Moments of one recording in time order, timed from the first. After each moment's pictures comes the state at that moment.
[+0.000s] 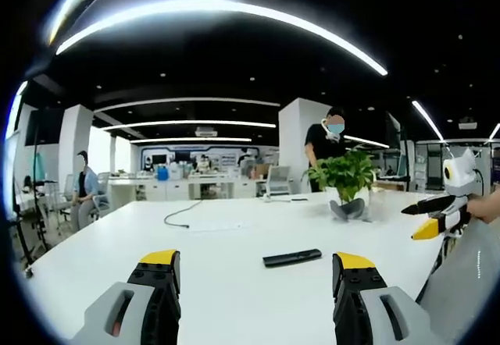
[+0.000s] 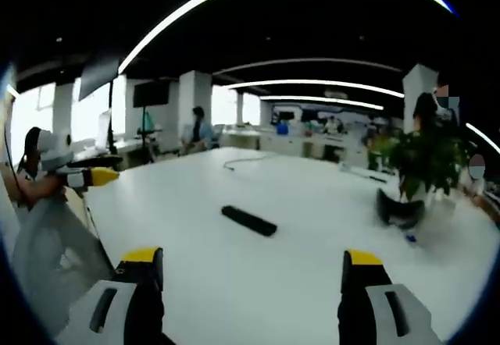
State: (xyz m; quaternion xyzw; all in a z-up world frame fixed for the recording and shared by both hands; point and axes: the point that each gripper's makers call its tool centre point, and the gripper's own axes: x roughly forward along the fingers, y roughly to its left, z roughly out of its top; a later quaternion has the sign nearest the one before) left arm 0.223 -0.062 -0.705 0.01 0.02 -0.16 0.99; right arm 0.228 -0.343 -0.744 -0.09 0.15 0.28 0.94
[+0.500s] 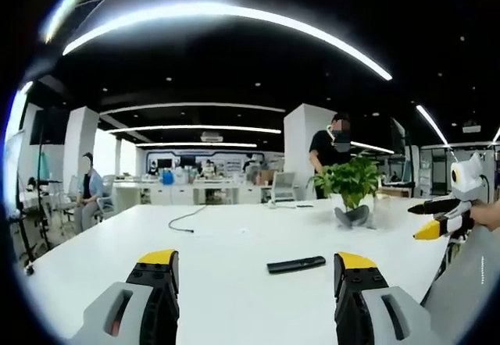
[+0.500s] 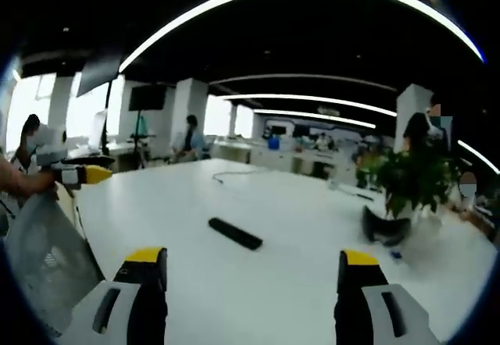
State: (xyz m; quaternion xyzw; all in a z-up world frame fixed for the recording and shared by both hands) left arm 0.220 -0.059 -0.690 -0.01 -0.01 -0.14 0.99; right arm 0.231 -0.352 -0.721 -0.09 0.09 0.25 0.96
